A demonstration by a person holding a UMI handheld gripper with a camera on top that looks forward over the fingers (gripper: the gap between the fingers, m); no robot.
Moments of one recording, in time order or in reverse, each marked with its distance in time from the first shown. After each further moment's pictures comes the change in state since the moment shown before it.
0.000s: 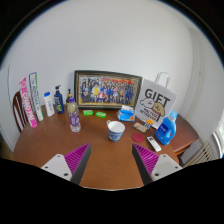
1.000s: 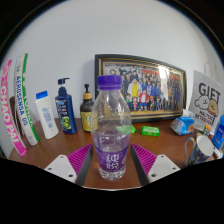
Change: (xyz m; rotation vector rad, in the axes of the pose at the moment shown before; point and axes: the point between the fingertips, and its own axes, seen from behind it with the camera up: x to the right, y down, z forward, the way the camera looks) arm -0.241 -0.048 0.343 0.182 -0.143 0.083
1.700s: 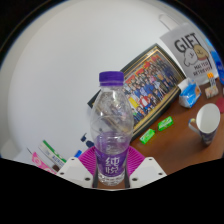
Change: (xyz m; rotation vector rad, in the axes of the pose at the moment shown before) arm -0.002 -0.113 -0.085 0.091 -0.315 0.701
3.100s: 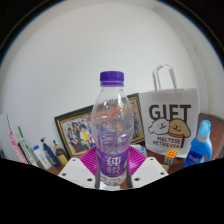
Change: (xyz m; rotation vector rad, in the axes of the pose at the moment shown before) arm 0.190 -0.233 -0.107 0.108 0.178 -0.475
